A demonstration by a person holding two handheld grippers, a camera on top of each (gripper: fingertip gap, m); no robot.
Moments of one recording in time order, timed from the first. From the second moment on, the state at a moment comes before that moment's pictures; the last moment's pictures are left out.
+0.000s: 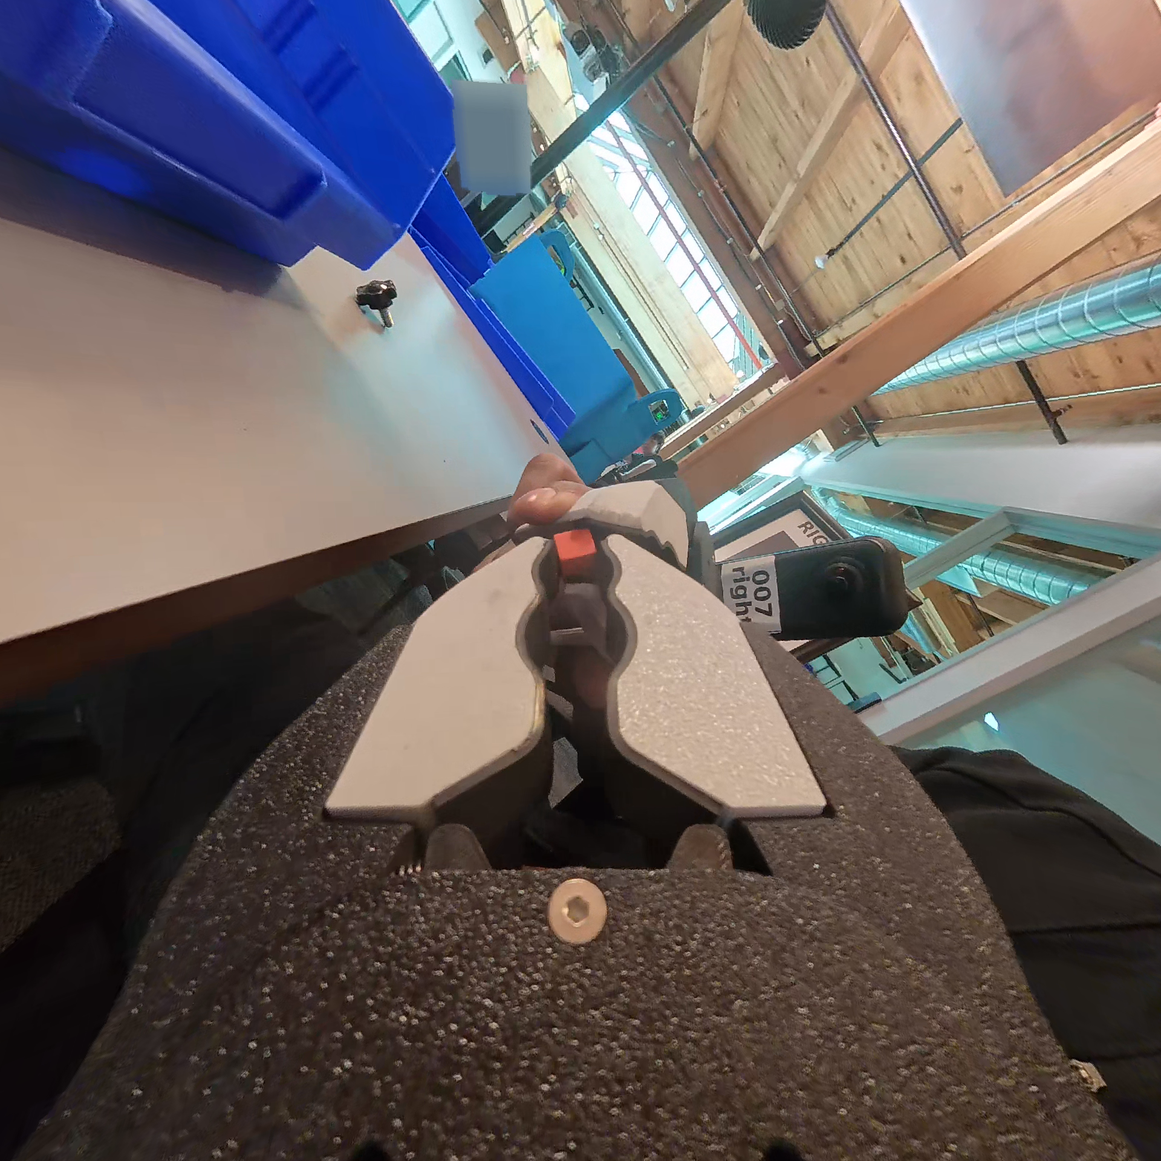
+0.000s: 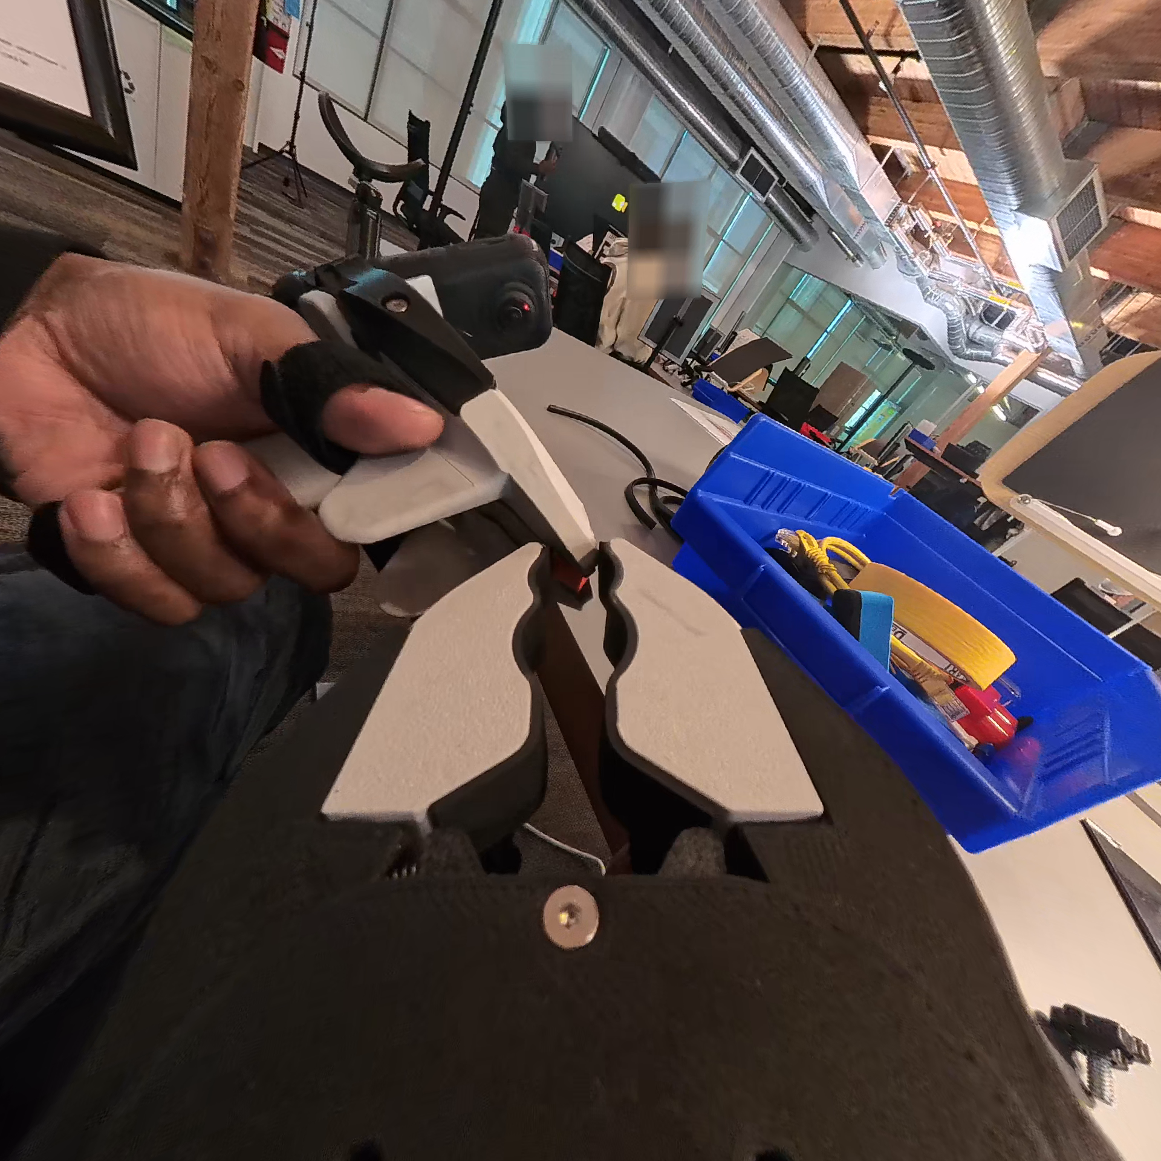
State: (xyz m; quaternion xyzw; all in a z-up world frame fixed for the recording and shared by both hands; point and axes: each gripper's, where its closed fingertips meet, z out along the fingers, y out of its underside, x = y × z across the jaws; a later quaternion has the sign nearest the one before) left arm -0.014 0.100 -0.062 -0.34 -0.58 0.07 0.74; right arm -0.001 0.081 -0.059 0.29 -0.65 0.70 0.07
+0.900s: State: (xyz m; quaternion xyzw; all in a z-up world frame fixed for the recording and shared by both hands) left arm -0.036 0.104 -0.017 -0.16 -0.45 0.05 0.88; right arm -0.033 0.105 -0.031 0.14 -0.62 0.76 0.15
